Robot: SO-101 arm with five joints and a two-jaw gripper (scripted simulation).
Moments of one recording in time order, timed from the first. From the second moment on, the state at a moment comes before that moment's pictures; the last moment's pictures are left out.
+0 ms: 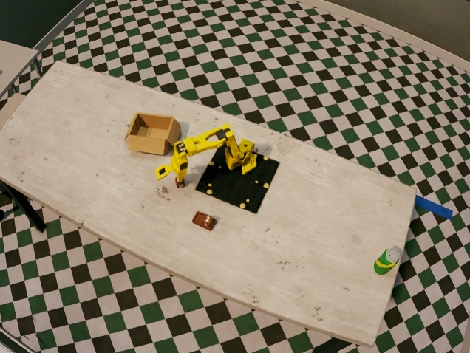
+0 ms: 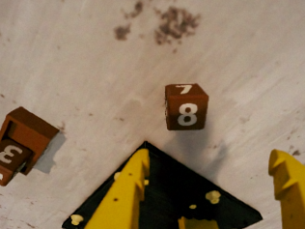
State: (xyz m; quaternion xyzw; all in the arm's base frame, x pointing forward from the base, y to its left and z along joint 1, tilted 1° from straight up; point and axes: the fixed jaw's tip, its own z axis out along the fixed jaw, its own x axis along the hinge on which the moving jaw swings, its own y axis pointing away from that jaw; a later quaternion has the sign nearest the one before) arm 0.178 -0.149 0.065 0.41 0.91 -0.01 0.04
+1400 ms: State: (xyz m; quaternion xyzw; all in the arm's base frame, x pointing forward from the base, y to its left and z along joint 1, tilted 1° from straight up) arm 0.175 -0.146 0.036 0.41 0.91 0.00 0.00
